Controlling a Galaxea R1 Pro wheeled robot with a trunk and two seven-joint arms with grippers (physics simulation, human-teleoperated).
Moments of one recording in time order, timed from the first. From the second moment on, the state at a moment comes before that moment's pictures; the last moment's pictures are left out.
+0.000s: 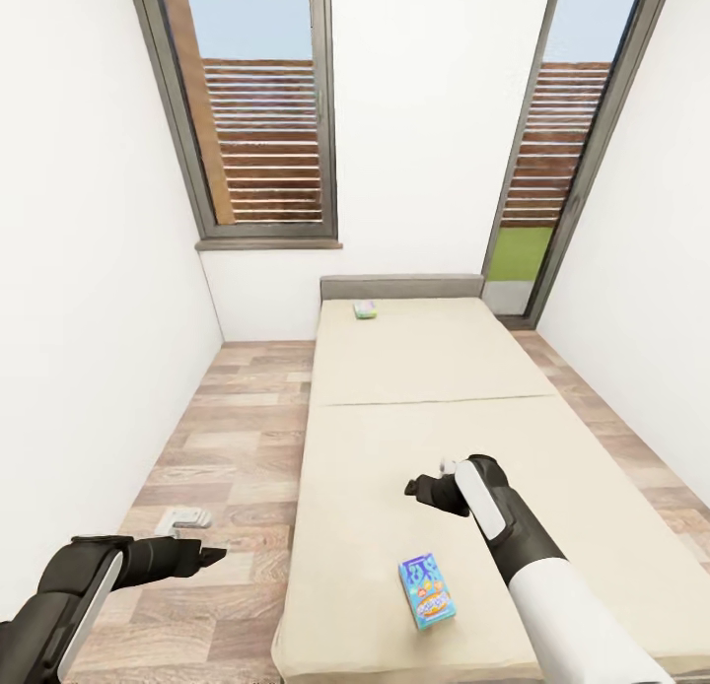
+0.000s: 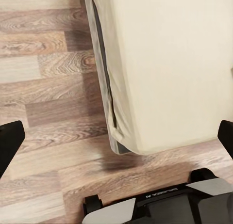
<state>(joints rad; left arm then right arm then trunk) -0.29 0.25 0.08 -1.34 0.01 0.94 -0.53 -0.69 0.06 0.08 -0.88 -0.62 0.92 -0.36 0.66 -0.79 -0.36</state>
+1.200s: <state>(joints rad) -0.29 0.25 0.08 -1.34 0.01 0.94 -0.53 -0.72 0.04 0.08 -0.78 -0.62 0.85 -0.36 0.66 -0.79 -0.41</state>
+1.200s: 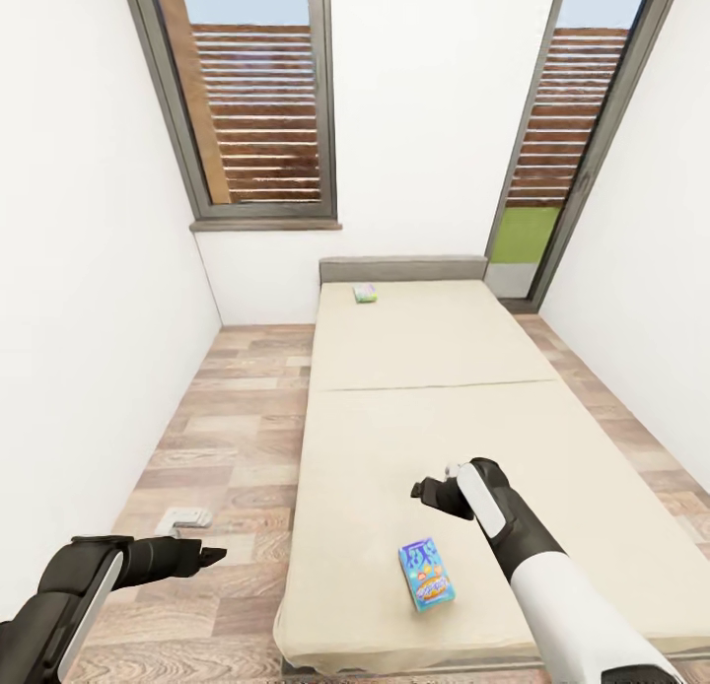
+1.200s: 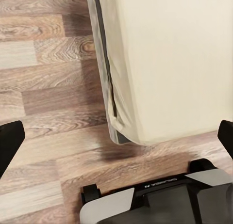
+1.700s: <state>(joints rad) -0.29 0.25 0.08 -1.34 0.01 0.94 -0.53 -0.73 0.04 0.08 -0.77 -0.62 0.85 -0.36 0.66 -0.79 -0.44</state>
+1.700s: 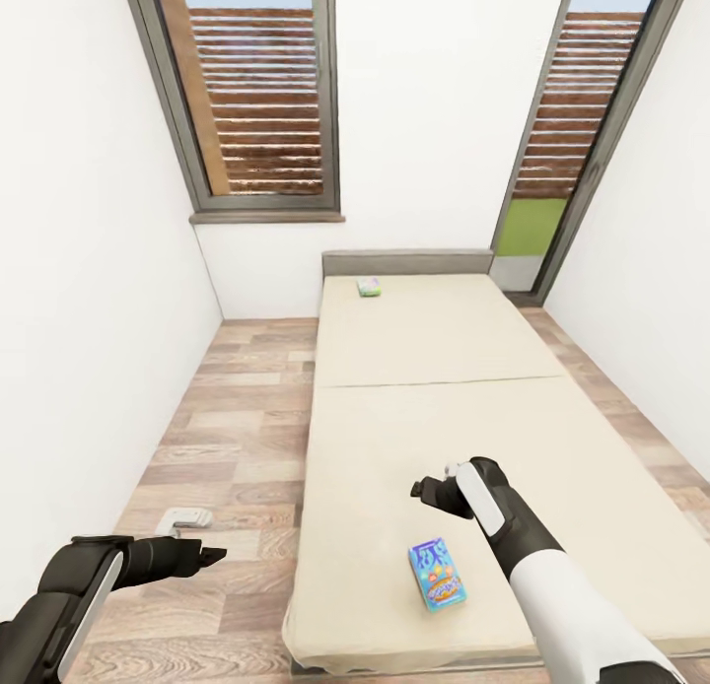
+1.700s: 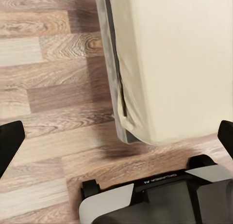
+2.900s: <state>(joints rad) -0.29 0.25 0.08 -1.34 0.01 0.94 -0.53 -0.73 0.05 0.08 -0.77 -0.49 0.85 -0.36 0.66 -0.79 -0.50</state>
